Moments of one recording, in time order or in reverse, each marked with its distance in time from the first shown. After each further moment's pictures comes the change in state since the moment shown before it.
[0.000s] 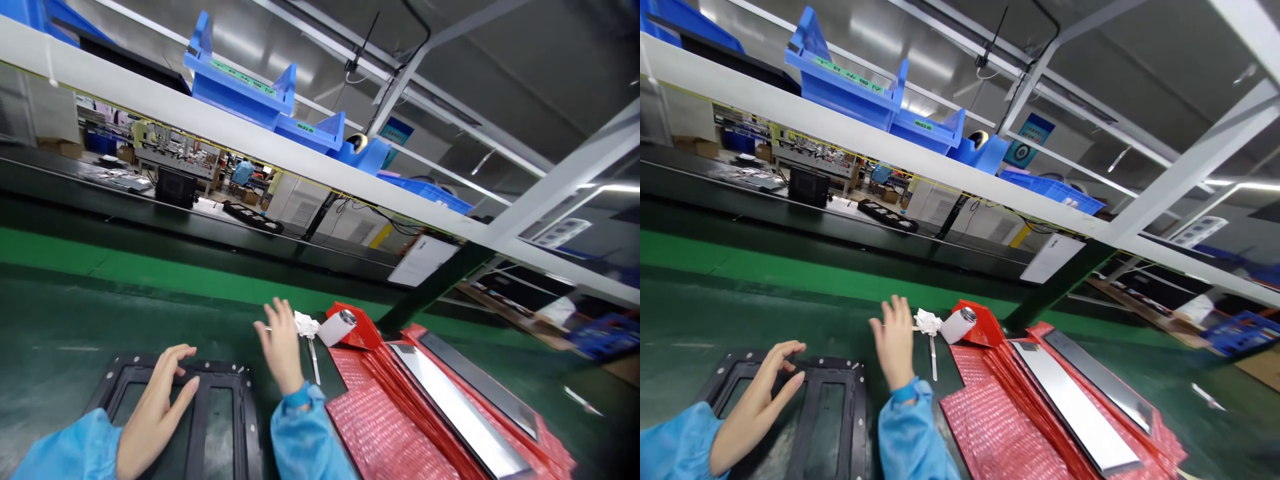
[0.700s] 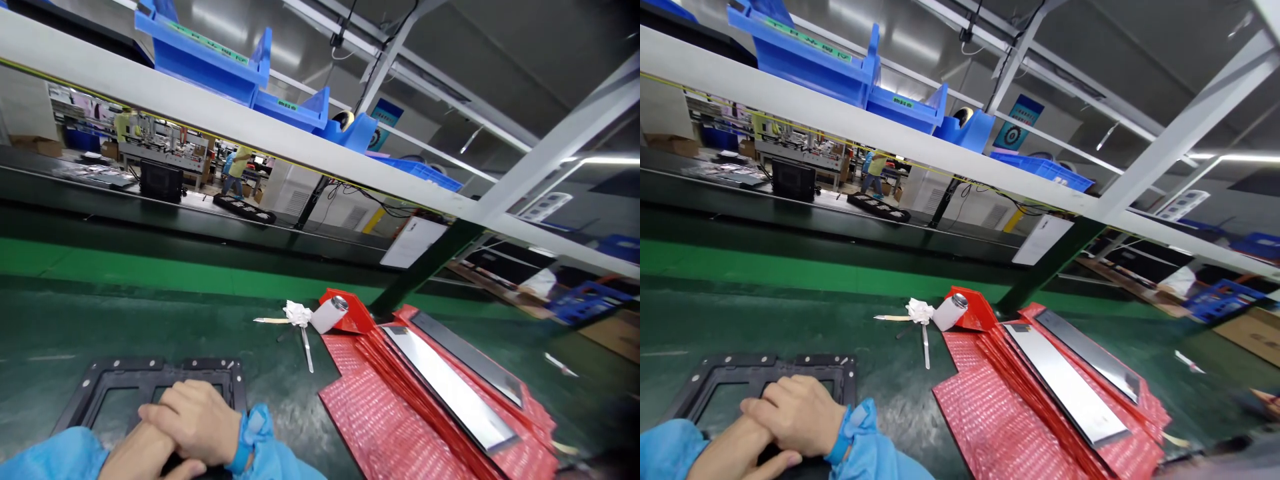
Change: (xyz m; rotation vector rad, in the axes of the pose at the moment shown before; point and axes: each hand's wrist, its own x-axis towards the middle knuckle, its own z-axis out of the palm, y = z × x) left_hand -0.025 -0.005 0.014 0.281 -0.208 0.470; right_hand -0.065 -0.119 -0.012 0.472 -0.217 -0.862
